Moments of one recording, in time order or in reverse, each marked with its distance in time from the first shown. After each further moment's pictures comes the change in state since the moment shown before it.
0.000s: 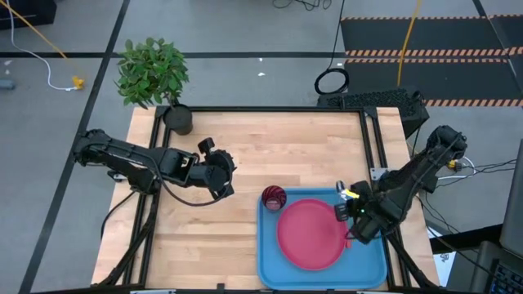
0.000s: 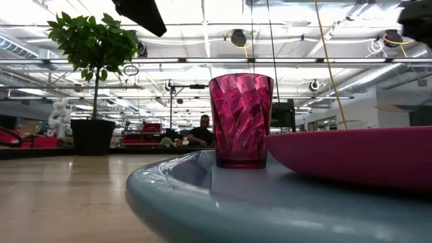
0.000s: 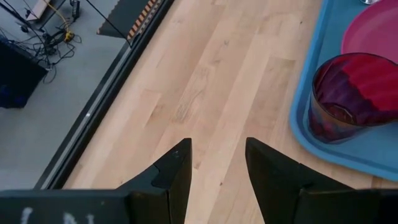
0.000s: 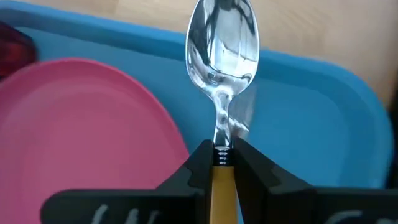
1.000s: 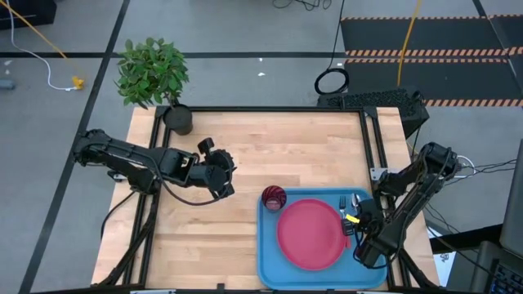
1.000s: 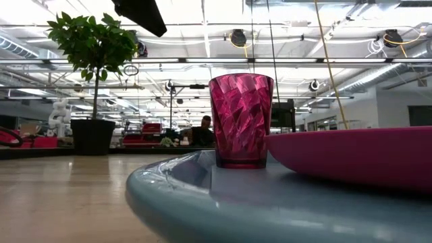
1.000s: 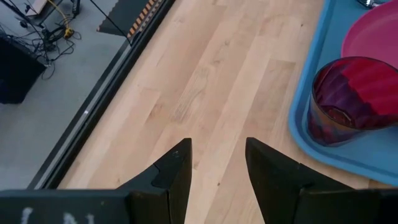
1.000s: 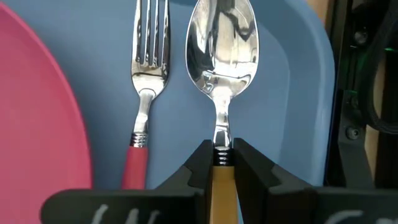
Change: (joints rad) left arm 0.000 0.000 0.000 0.000 0.000 -0.024; right arm 0.214 0.290 0.001 -0.003 -0.195 0.288
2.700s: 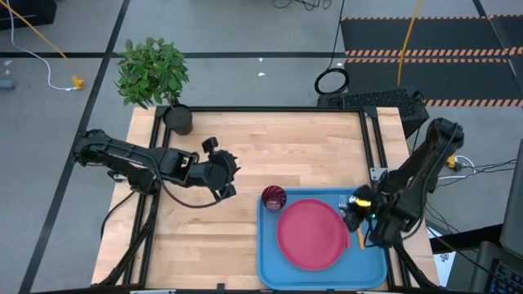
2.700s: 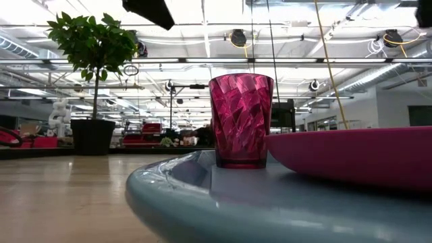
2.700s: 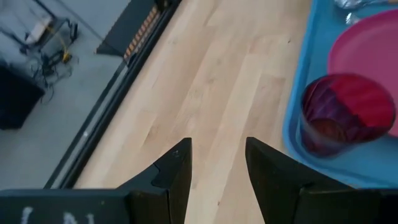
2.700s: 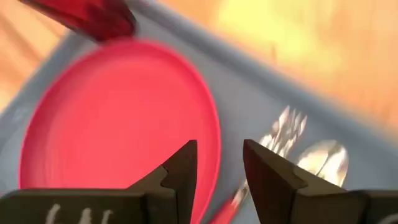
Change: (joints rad) left arm 0.000 0.000 0.000 0.090 -0.001 0.110; right arm -0.026 -0.418 -0.104 0.131 0.415 -0.498
